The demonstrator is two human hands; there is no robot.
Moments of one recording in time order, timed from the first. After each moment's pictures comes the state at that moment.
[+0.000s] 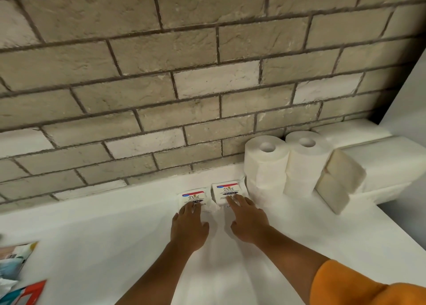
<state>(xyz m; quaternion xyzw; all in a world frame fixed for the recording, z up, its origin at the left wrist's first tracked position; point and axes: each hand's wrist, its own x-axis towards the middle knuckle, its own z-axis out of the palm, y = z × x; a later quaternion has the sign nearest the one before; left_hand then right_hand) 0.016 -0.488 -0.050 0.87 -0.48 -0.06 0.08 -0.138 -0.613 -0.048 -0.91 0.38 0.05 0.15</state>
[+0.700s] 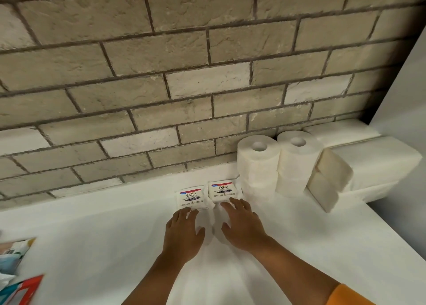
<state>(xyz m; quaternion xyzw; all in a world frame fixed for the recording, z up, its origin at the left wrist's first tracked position) -0.007 -0.461 -0.054 0.86 -0.49 -0.02 0.14 -0.163 -0.583 -0.027 -0.91 0.37 -0.01 0.20</state>
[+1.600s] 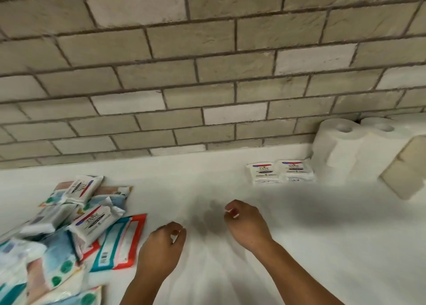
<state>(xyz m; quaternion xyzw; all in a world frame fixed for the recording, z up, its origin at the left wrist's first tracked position) 0.095 -0.175 -0.008 0.92 -0.29 -0.11 0.25 -0.040 -0.362 0.010 -0.81 0.42 -0.08 0.40</state>
